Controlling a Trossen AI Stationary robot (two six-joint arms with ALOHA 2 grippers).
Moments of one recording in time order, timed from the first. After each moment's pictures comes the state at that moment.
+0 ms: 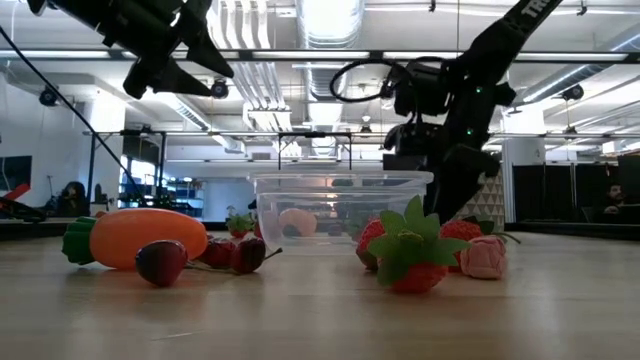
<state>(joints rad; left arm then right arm) -0.14 0.92 0.62 -0.11 -0.90 -0.65 -0.29 1.63 0.83 -0.39 -0.11 -0.22</state>
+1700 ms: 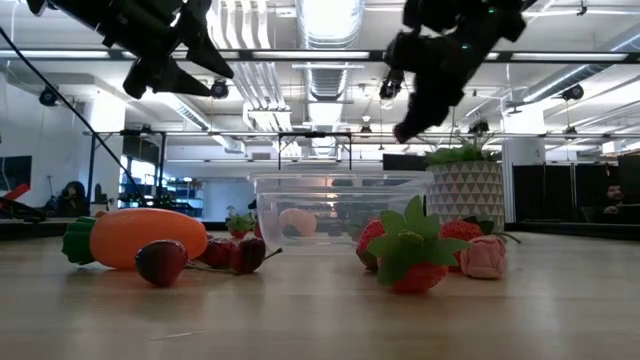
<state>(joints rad) -0.14 0.92 0.62 -0.11 -0.90 -0.64 -0.19 1.40 0.99 -0.49 -0.09 -0.01</state>
